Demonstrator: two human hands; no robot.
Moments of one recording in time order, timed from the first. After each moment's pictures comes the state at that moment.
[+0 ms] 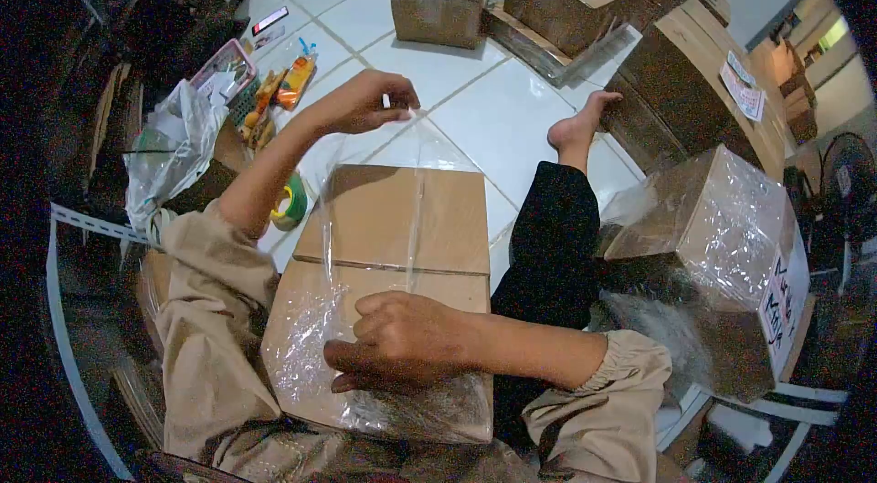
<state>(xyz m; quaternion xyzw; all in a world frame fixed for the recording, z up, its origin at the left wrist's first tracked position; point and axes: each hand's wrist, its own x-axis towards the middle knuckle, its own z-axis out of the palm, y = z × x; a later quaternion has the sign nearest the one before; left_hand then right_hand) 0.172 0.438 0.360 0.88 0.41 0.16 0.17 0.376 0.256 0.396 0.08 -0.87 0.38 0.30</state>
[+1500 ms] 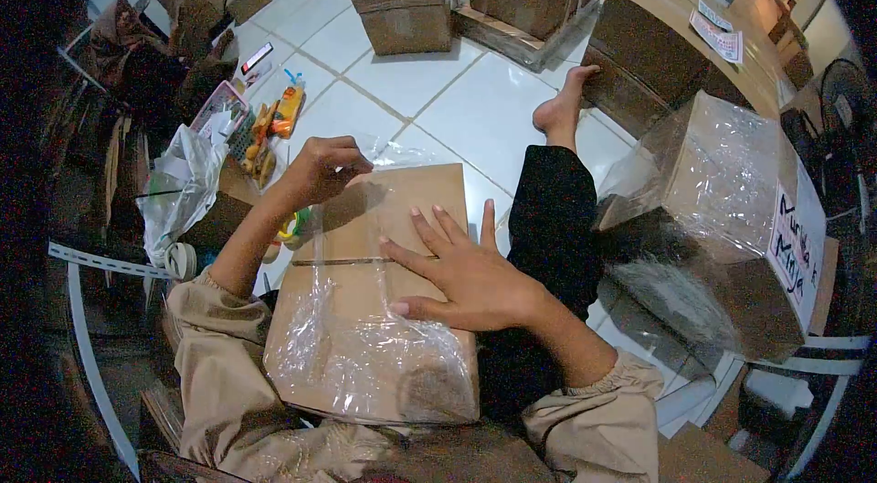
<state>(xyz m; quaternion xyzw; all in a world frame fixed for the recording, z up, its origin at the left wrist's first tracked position) 0.180 0.356 0.368 0.88 0.39 0.22 0.16 0.444 0.266 0.378 -0.30 -0.91 0.28 0.02</state>
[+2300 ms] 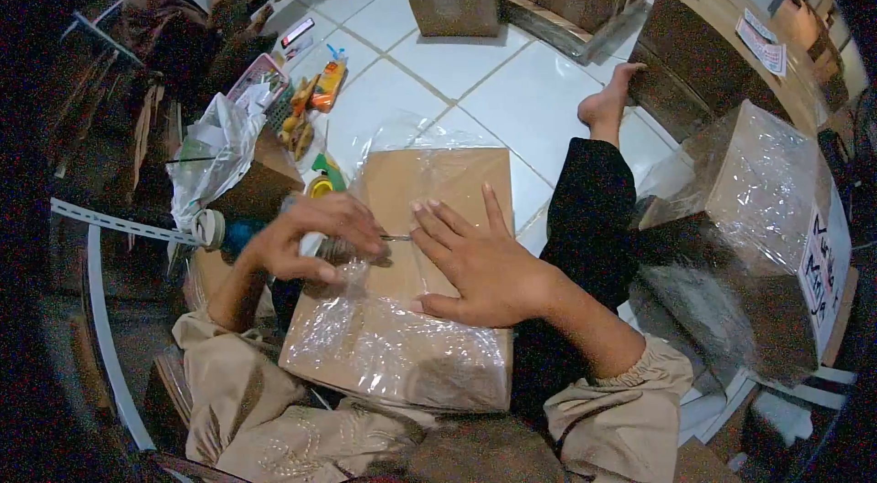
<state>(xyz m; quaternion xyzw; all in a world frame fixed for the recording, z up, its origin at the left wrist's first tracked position) 0.157 0.259 0.423 0.84 0.26 0.21 0.44 0.423 0.266 0.381 -0.21 -0.95 0.22 0.00</state>
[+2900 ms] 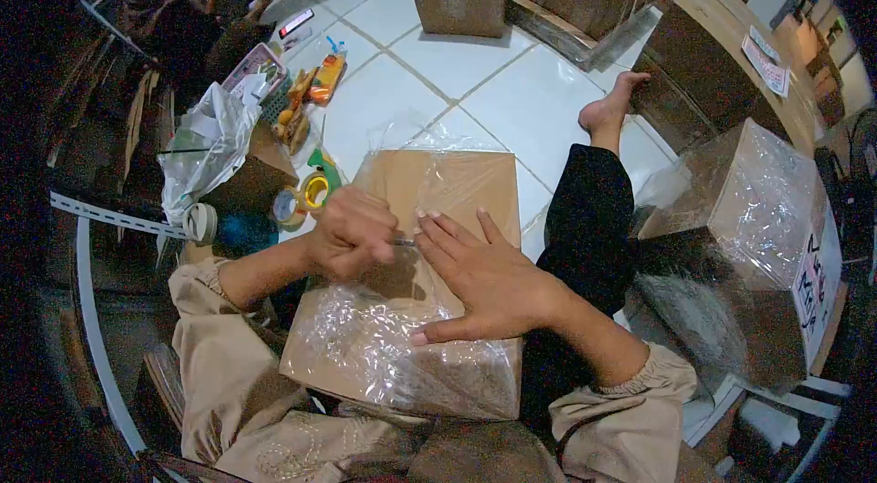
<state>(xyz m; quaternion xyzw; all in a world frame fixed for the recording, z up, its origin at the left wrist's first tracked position) 0.194 0.269 0.402 0.84 0.25 0.35 0.34 0.418 0.265 0.386 -0.19 -0.94 0.26 0.00</state>
